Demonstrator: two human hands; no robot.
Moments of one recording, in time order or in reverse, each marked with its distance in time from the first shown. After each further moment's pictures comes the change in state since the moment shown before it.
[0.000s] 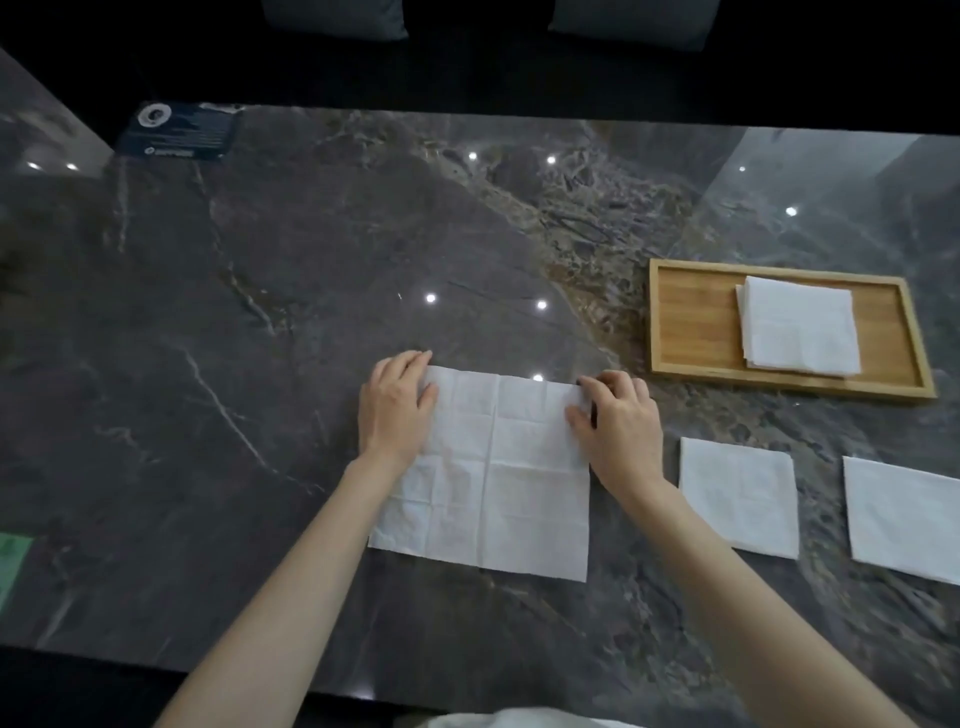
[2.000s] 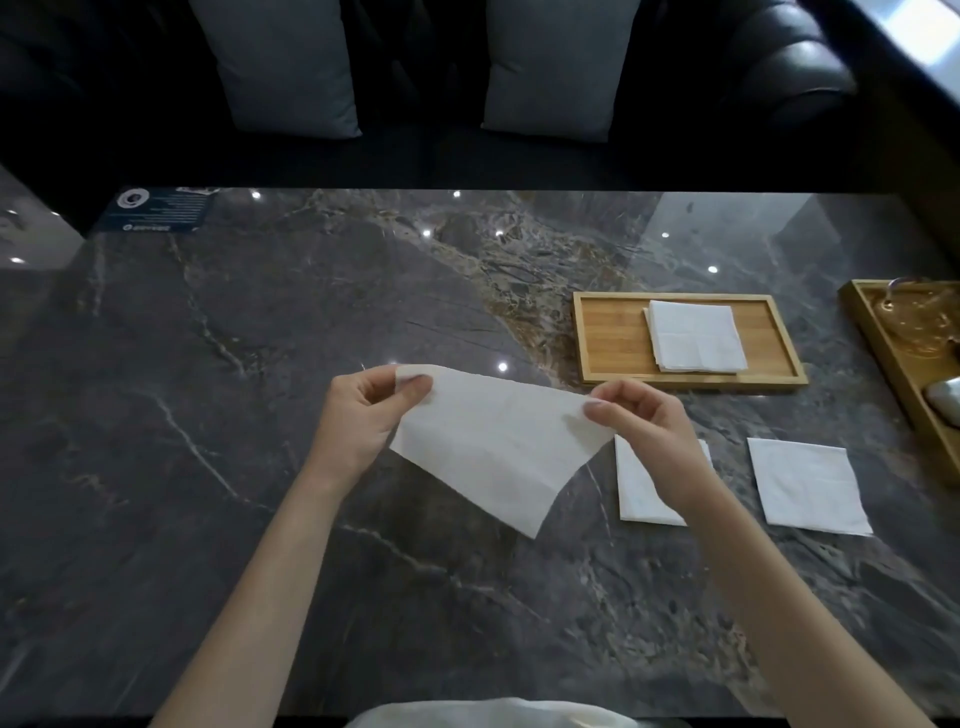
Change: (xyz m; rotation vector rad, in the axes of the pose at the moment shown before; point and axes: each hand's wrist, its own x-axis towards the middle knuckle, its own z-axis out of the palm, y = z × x) left_hand -0.043 0.077 -0.093 -0.937 -0.096 -0.022; right_hand -0.047 0.006 -0.112 1.105 -0.120 0.167
